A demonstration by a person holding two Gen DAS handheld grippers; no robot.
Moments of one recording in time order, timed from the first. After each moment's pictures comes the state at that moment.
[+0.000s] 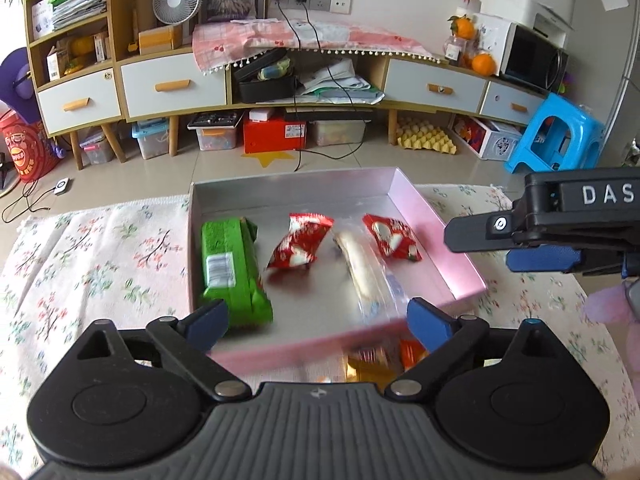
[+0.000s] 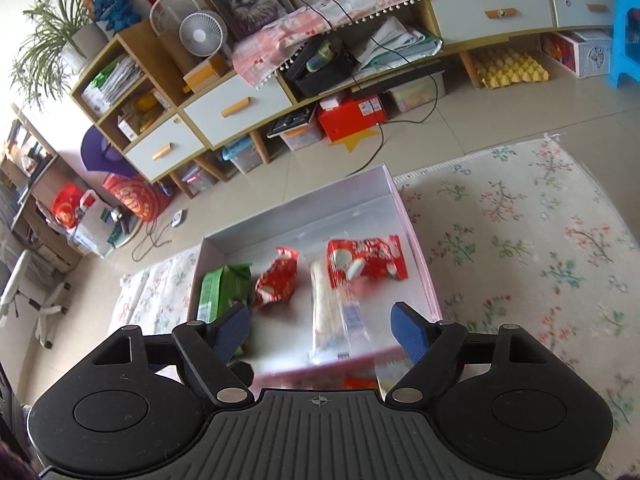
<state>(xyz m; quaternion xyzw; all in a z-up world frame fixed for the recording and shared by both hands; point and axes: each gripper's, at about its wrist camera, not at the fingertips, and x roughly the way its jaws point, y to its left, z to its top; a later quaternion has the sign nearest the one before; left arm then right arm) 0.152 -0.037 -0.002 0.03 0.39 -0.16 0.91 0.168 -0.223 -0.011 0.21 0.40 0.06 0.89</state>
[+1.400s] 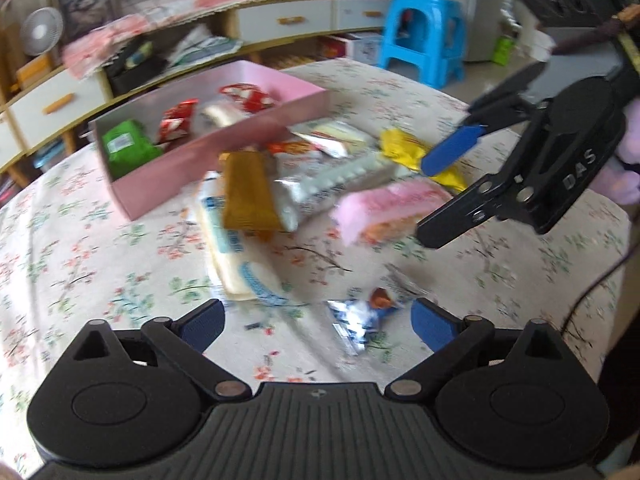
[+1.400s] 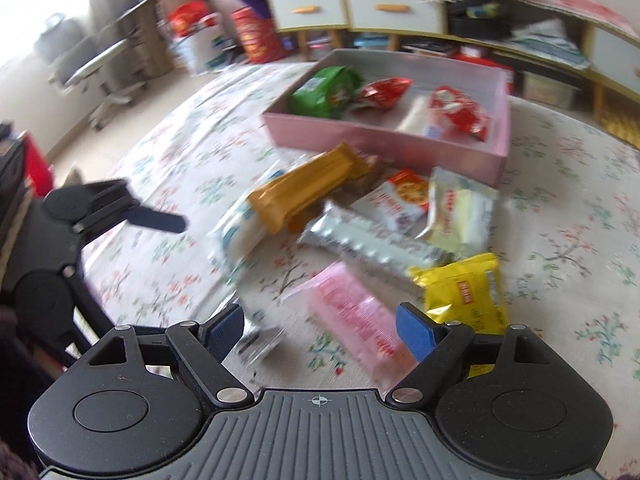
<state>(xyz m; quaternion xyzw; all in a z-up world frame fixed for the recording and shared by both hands) 0.014 -0.018 -0.059 0.17 0.39 -0.34 0.84 0.036 -0.194 -0.067 -0.03 0.45 0.27 0.85</state>
